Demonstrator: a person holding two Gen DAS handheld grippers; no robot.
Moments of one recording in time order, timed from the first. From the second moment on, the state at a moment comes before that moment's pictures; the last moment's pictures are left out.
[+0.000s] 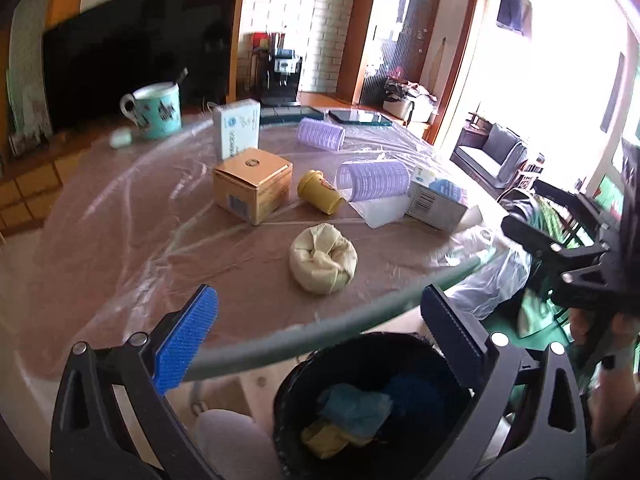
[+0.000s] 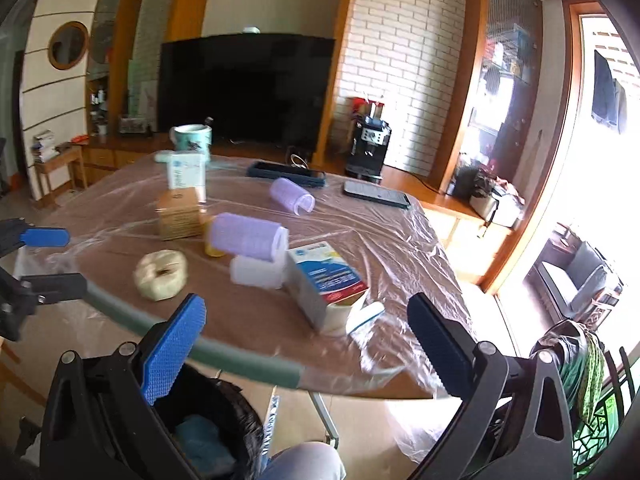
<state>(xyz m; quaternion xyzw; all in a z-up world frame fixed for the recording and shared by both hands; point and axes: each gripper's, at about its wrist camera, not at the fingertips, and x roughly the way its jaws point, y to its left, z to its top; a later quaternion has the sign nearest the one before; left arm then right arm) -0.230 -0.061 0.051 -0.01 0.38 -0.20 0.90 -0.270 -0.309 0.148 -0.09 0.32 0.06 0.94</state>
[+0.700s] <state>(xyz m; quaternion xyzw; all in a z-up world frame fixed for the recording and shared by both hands) -0.167 -0.087 0.004 0.03 0.44 -0.17 0.88 -0.184 -0.338 0.097 -0.02 0.40 0.08 0.91</state>
